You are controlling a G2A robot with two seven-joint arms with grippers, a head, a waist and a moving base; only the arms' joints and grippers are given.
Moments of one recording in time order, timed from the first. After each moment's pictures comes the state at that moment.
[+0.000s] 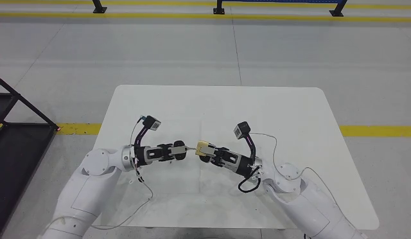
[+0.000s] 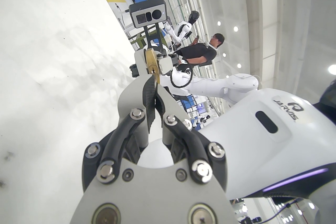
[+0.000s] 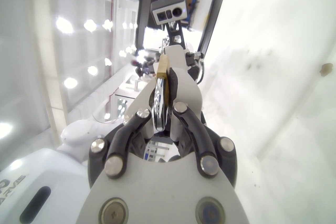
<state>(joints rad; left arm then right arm) 1.33 -1.04 -1.29 -1.45 -0.54 -0.51 -1.25 -1.29 -1.07 0.87 -1.65 0.46 -0.31 0.59</state>
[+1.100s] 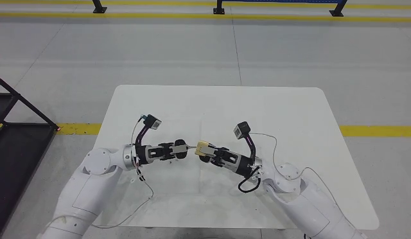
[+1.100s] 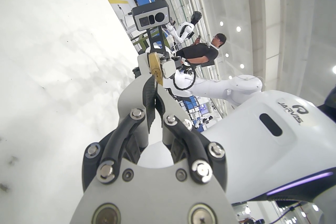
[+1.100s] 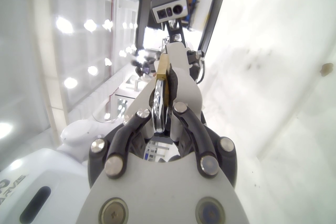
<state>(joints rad) 1.32 -1.03 -1.28 -1.44 -0.52 -0.52 -1.22 -1.29 -1.07 0.87 -1.65 0.46 -0.31 0.59</state>
